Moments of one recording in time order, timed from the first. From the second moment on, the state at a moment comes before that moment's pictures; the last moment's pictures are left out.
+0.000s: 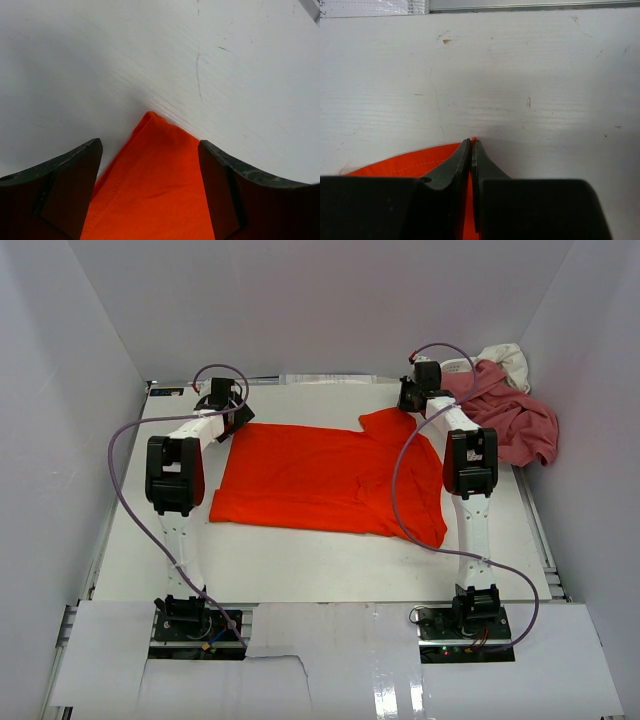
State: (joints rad) left arm -0.09 2.23 1.70 -0.29 -0.22 -0.68; right arm 0.13 2.54 2.13 -0.24 -0.10 0.15
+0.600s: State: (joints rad) left arm -0.09 2.25 1.72 -0.28 -0.20 -0.69; right arm 0.12 2.51 2.08 -0.23 -0.12 0.15
